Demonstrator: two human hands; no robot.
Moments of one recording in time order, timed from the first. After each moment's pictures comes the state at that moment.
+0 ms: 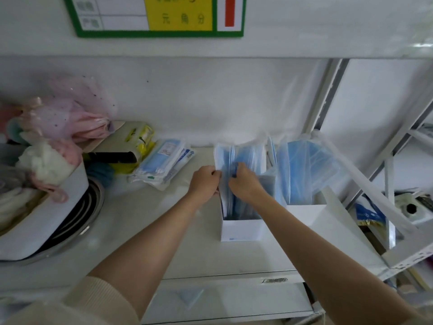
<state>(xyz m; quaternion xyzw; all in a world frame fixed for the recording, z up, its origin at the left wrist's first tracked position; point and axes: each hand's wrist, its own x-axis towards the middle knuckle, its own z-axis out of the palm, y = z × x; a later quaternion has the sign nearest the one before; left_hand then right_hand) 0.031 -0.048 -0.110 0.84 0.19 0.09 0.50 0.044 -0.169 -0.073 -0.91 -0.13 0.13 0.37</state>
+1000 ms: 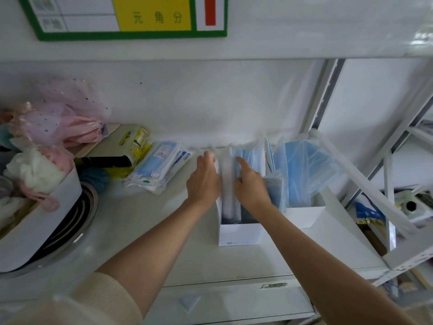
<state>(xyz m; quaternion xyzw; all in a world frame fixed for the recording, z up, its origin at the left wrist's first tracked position) 0.035 -0.064 -0.105 0.94 0.17 0.18 0.23 0.049 -0.188 -0.090 -0.90 -0.19 -0.01 0.39</state>
